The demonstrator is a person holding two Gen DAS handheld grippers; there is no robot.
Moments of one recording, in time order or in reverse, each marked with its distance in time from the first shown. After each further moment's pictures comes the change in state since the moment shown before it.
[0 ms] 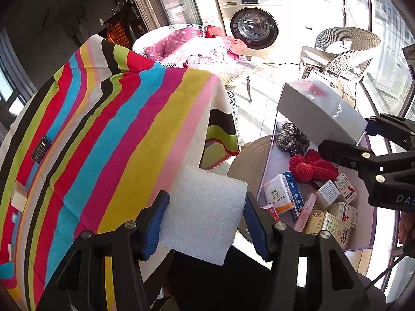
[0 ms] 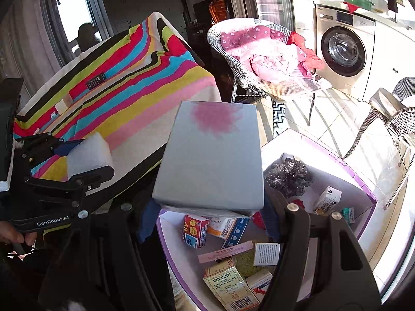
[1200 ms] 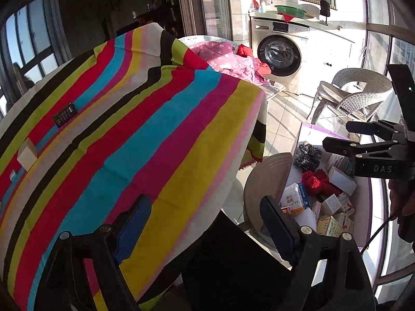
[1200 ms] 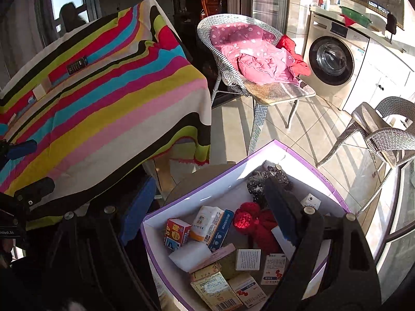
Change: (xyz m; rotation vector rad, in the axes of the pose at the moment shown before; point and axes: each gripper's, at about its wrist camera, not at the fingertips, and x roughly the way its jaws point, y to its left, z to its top) left arm -0.043 0.101 -0.062 -0.261 -0.101 0.032; right arm 0.012 0.044 0.029 -0.121 0.052 -0.131
